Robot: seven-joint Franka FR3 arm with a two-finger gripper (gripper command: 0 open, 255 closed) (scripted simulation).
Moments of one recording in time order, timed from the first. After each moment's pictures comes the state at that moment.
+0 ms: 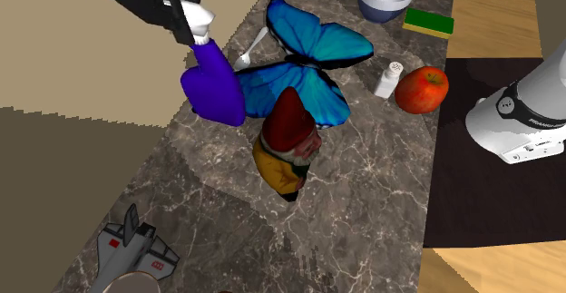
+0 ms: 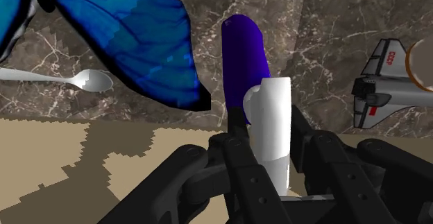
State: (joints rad) arm 0.01 0.36 0.07 -1.37 -0.01 1.71 0.36
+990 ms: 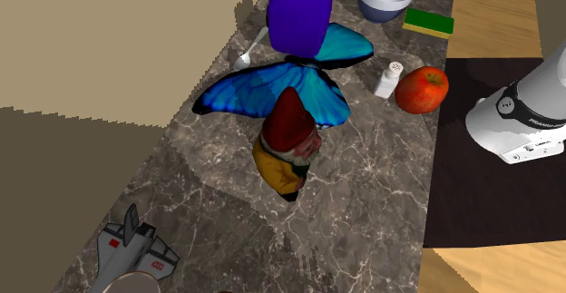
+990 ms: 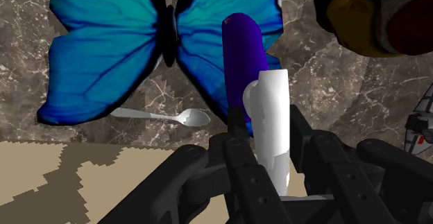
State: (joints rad) arm -0.12 -0.11 -0.03 -1.84 0.01 1.71 0.13
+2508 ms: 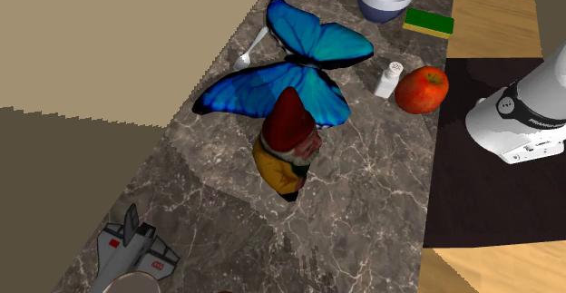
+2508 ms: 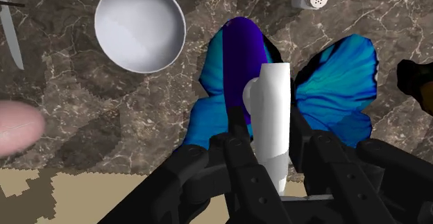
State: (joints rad) arm -0.30 -0.49 -0.31 -1.97 -0.14 1.48 -0.30
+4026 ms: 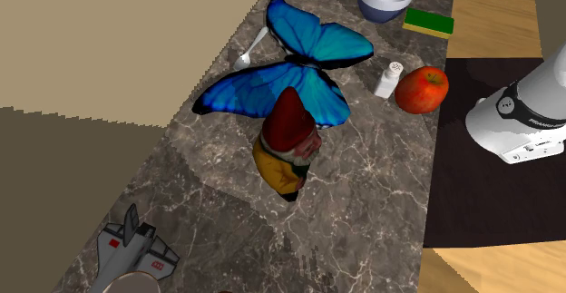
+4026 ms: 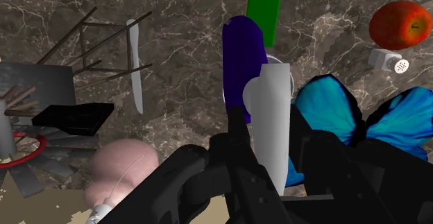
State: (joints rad) arm -0.39 -0.34 -0.74 -1.58 -0.24 1.31 -0.87
